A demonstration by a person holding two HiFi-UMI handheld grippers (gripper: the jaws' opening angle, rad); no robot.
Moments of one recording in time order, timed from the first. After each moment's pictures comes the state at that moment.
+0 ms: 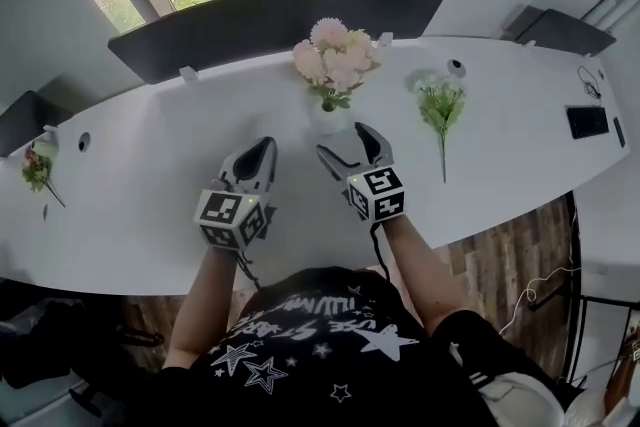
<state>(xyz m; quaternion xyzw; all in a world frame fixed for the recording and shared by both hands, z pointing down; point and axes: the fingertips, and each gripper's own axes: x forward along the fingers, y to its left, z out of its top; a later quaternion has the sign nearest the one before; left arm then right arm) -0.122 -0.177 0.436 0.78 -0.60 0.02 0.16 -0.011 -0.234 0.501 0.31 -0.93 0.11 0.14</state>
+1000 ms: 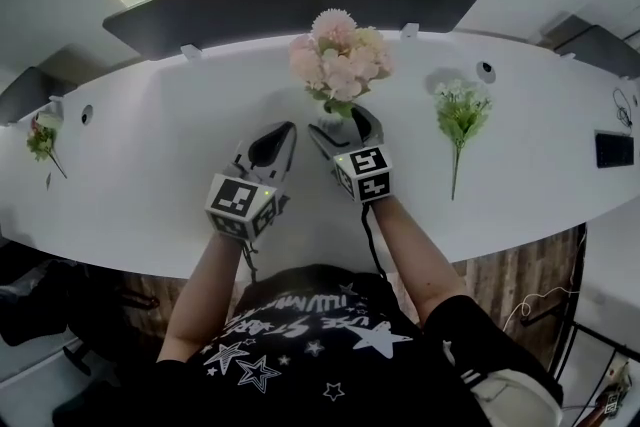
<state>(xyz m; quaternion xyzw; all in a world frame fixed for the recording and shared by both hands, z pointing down) -0.087 -0.224 0.449 0.78 -0.60 0.06 0.15 -0.047 -0.285 0.547 0.26 -0.94 0.12 0.16</state>
